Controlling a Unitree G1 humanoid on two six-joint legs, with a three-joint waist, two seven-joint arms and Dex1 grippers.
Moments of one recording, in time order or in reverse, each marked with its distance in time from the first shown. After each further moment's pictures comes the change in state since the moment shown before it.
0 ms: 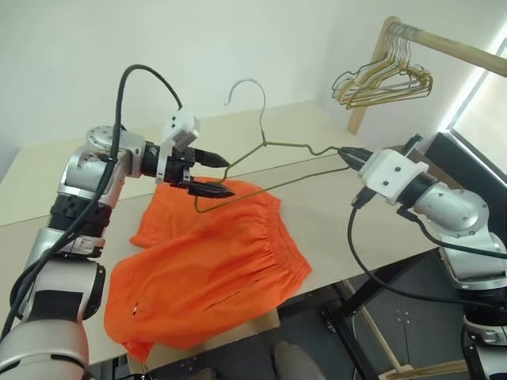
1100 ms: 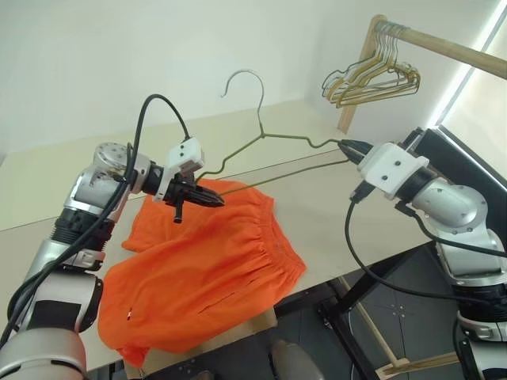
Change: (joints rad) left arm 0.084 0.015 -0.044 -0.051 0.144 -0.001 -0.011; right arm -0.030 0.035 -0.012 -0.004 -0.024 0.016 -0.005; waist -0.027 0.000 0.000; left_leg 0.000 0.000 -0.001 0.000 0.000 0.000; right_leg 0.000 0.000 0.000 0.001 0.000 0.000
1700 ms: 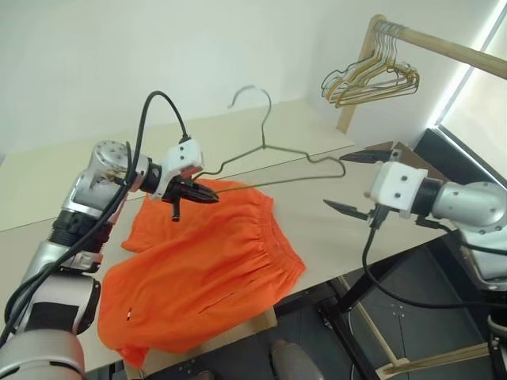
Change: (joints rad) left arm 0.043 0.042 -0.006 -0.048 0.117 -0.161 0.062; right arm -0.009 -0.198 0.004 -0.056 0.279 0.209 0.404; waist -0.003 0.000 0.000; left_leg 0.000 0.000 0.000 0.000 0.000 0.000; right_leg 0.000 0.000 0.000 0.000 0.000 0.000
